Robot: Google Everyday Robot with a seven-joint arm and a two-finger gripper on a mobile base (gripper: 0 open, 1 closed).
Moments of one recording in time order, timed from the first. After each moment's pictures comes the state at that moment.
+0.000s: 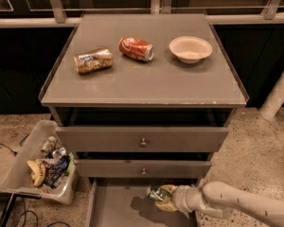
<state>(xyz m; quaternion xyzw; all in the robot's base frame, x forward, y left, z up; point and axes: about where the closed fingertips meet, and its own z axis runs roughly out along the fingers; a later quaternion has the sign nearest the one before) 0.462 -0.108 0.329 -0.50 0.76 0.23 0.34</state>
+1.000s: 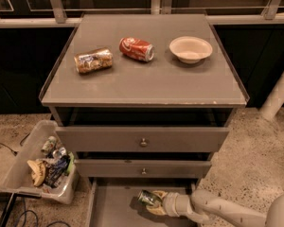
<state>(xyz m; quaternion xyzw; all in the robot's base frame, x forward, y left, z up) 0.479 -0.071 0.225 -0.49 0.74 0.27 0.37</state>
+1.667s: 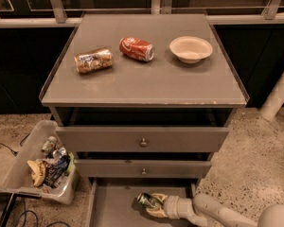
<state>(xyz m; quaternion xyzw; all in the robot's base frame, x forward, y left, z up) 0.480 -0.069 0.188 -0.48 0.71 0.31 0.40</state>
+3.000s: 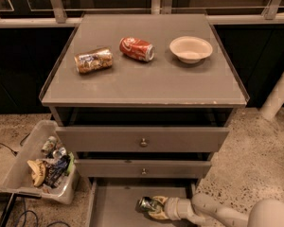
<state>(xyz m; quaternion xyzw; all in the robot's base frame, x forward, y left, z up) 0.476 -0.078 0.156 -0.52 0.71 0.29 0.37</state>
